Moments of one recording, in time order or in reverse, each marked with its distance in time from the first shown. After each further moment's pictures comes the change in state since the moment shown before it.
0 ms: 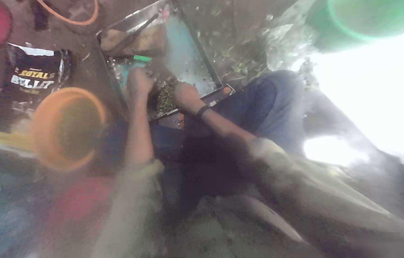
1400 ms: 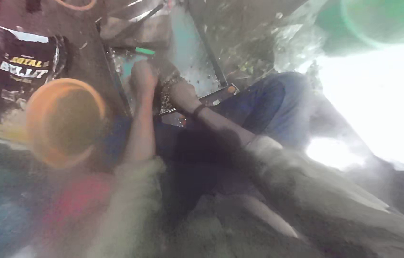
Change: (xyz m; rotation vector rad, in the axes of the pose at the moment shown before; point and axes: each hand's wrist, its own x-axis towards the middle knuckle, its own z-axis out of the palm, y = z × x) left_hand 0.005 0.008 0.010 0.095 0.024 -0.054; right_hand 0.014 -0.021 0.021 -0.094 -0.031 -0.023
